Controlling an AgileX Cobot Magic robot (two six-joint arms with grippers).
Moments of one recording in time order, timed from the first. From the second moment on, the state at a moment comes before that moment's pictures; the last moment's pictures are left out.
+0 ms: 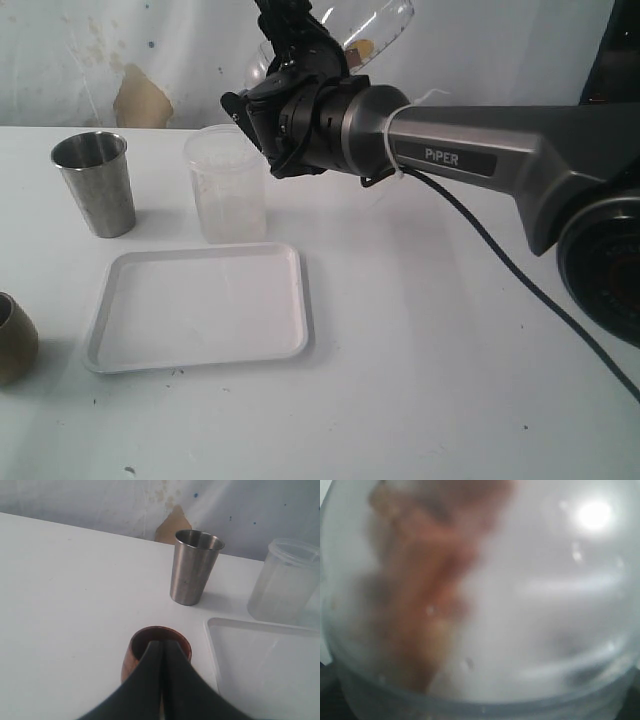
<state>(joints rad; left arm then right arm) -0.11 0.08 -0.01 0.45 0.27 -0.65 0.63 2.20 -1.81 -1.71 0.85 -0.30</state>
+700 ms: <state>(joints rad) -0.11 0.08 -0.01 0.45 0.27 -0.65 0.63 2.20 -1.81 -1.71 0.84 -0.30</state>
